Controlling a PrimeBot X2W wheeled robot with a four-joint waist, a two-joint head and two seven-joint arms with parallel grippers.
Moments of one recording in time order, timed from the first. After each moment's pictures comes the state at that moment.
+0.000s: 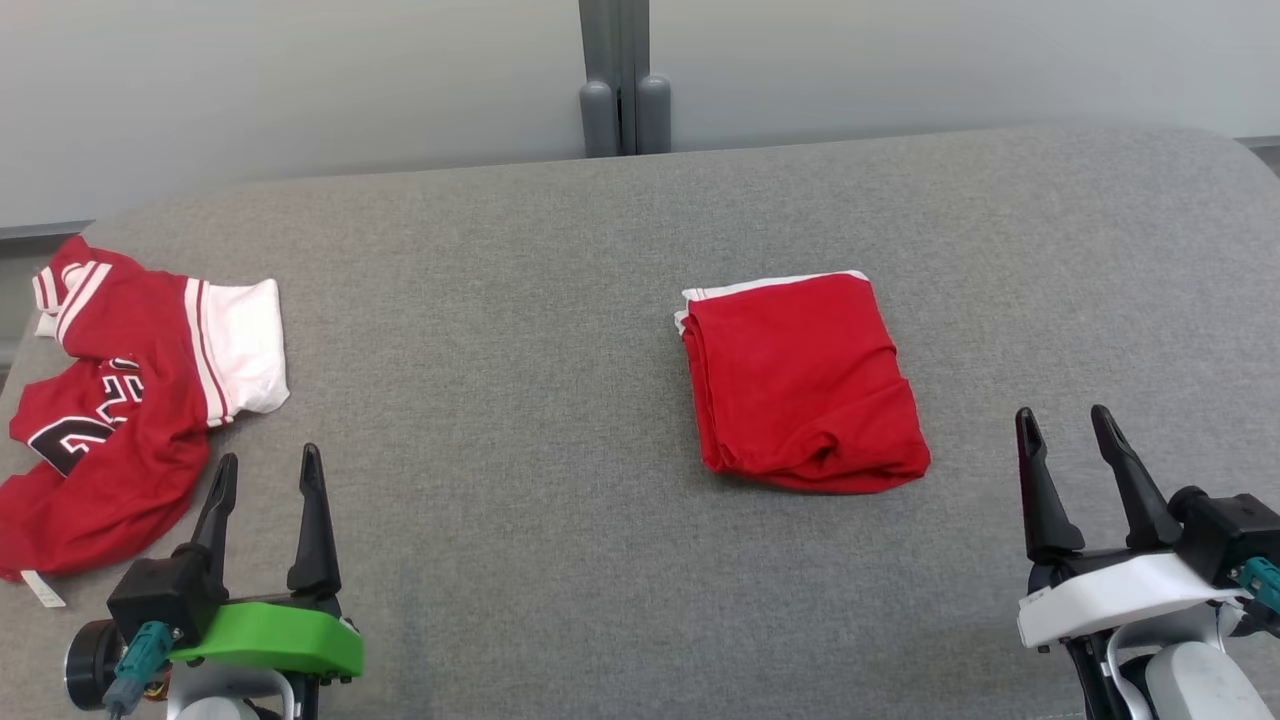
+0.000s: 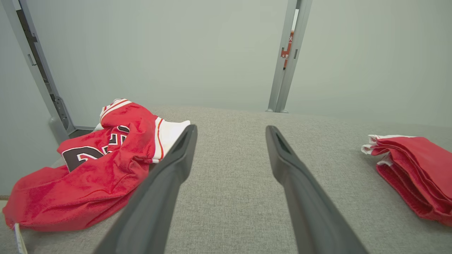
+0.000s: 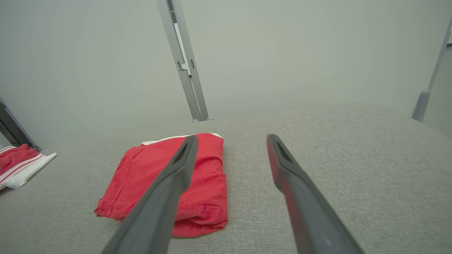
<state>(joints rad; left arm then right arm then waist) -0.09 0.06 0.07 0.26 -0.19 -0.13 -0.26 -0.04 -0.18 0.04 0.15 0.34 0.13 -0.26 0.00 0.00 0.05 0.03</state>
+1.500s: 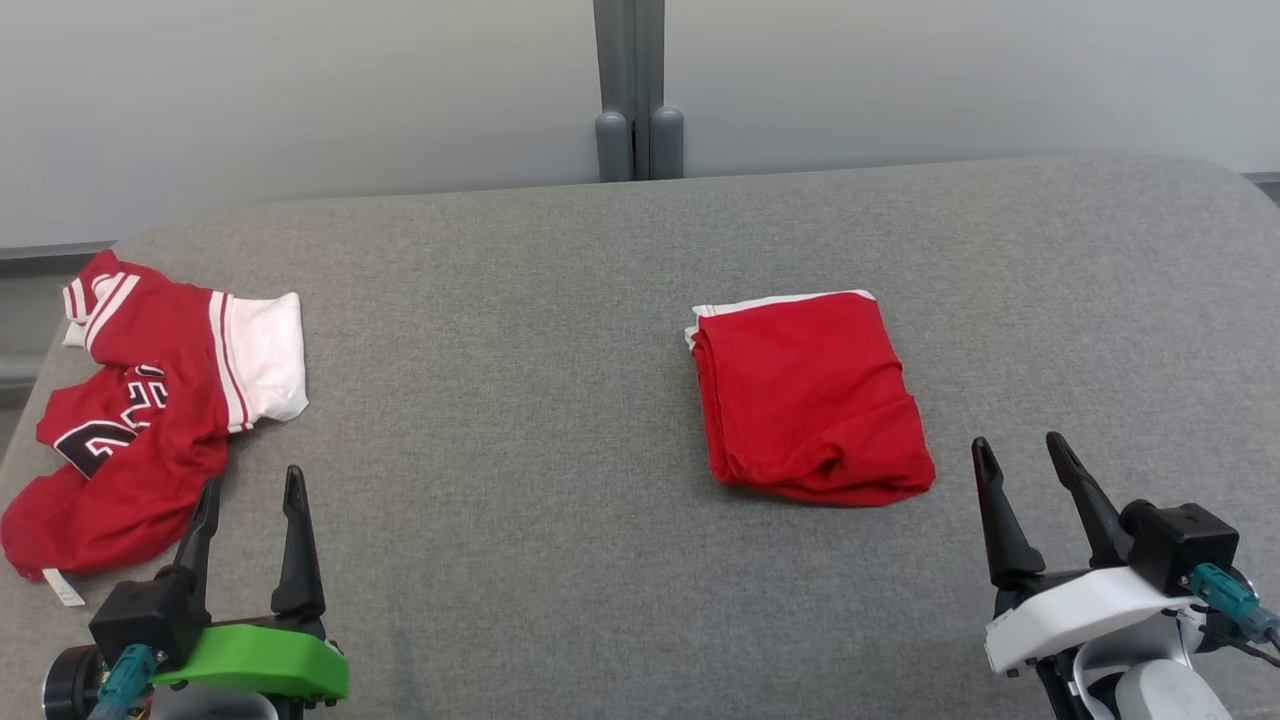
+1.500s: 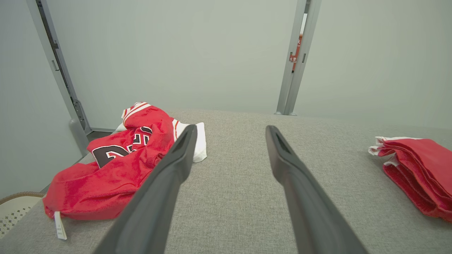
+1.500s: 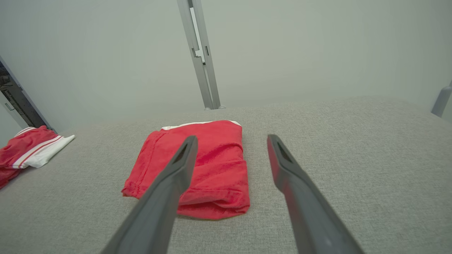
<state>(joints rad) -0.03 0.10 0.05 0.20 -0.22 -0.09 -0.24 -0.01 -0.14 0.06 0.13 0.29 0.13 -0.19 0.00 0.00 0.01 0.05</state>
